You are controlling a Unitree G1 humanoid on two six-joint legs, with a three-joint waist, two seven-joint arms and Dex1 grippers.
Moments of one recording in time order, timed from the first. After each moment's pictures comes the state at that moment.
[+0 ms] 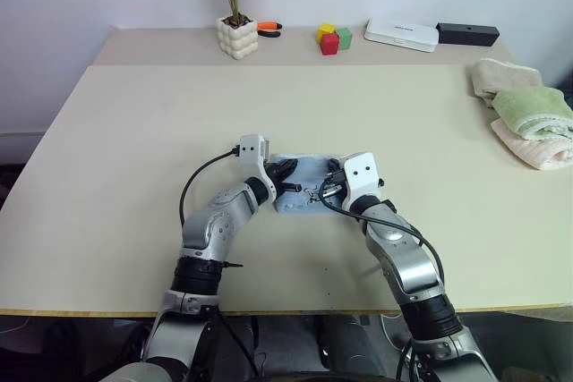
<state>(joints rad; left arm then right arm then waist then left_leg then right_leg) -0.46 0.03 -0.01 0.08 -0.51 0.67 -0.24 -0.24 -0.18 0.17 -0.07 0.02 0.30 0.10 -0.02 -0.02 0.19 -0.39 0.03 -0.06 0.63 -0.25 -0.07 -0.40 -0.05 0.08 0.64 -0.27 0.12</state>
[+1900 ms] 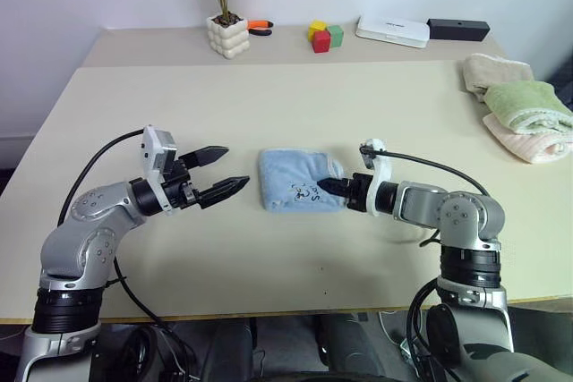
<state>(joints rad) -0.25 0.60 0.17 -0.21 -0.66 0.51 -0.95 -0.53 -0.24 -0.30 -0.05 0.73 1.36 0.33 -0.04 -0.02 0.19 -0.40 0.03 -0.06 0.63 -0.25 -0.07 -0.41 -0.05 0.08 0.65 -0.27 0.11</state>
